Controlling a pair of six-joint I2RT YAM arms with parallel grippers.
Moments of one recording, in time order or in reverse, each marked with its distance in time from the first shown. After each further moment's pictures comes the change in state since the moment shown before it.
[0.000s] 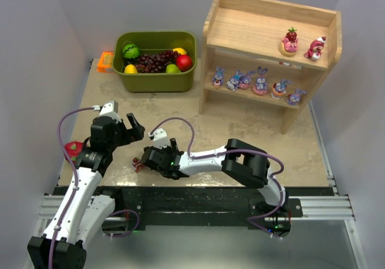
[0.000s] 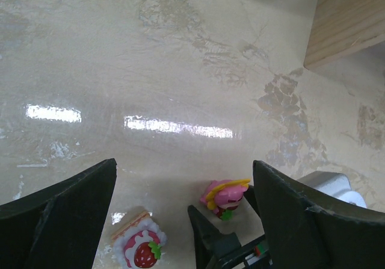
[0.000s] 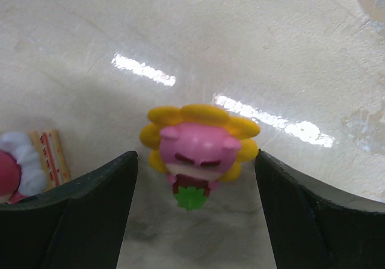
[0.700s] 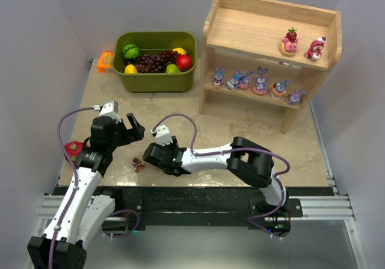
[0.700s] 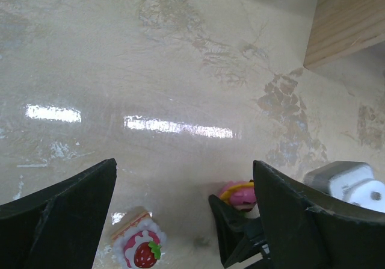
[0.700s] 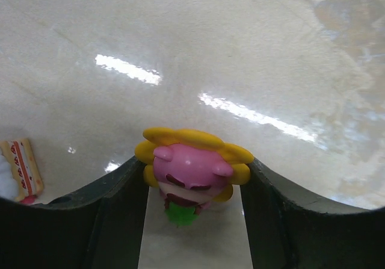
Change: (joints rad) left arm 0.000 0.000 0.000 0.000 0.000 0.000; right arm -0.024 -0.030 0.006 -0.066 0.021 -0.009
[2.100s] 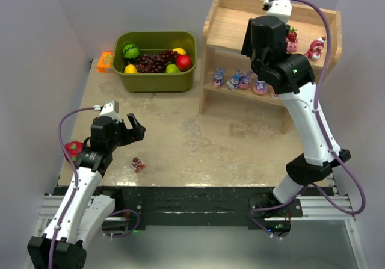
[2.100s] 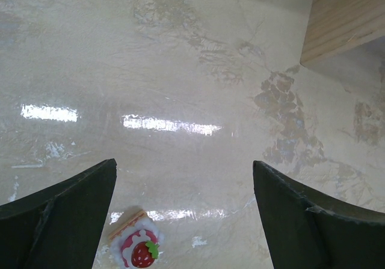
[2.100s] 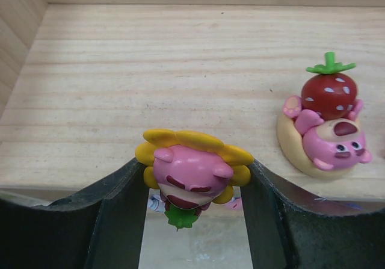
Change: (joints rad) left arm 0.000 0.002 0.000 0.000 0.017 0.000; right arm -0.706 -0.439 0.919 -0.743 0.057 -0.420
